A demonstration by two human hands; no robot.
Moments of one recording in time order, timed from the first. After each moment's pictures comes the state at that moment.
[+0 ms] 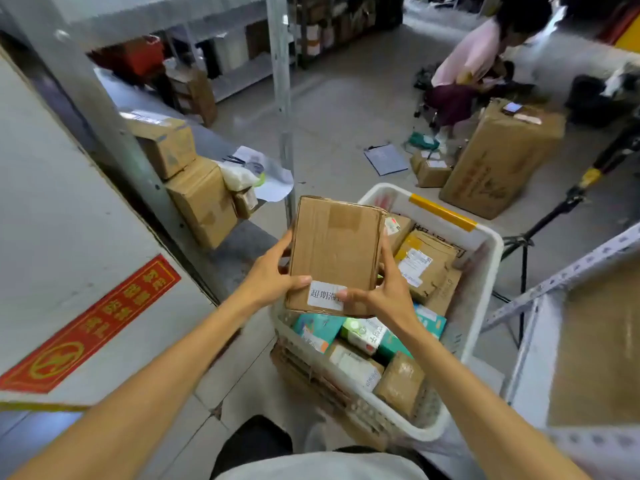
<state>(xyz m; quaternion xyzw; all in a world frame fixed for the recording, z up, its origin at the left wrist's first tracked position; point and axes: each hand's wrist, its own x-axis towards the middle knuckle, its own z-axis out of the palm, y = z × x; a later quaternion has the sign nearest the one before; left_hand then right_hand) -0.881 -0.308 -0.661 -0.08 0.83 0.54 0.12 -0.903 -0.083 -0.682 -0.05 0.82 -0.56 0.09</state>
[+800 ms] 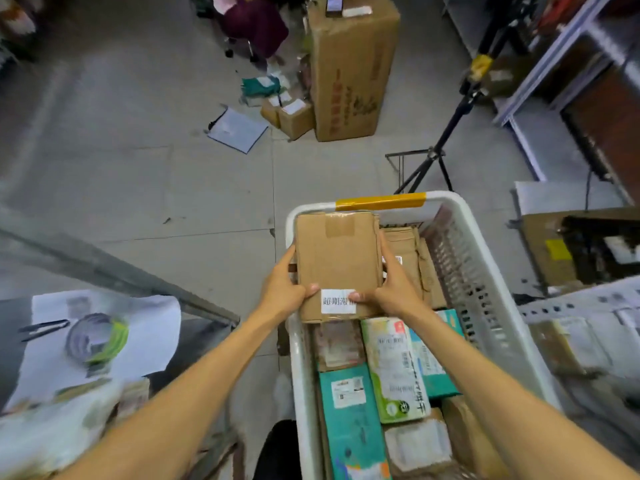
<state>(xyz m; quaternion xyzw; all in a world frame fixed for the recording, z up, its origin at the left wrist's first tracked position) -1.258 -0.229 -0.789 0.06 0.82 0.47 0.33 -1.154 -0.053 -0.788 0.31 0.77 -0.55 0.08</state>
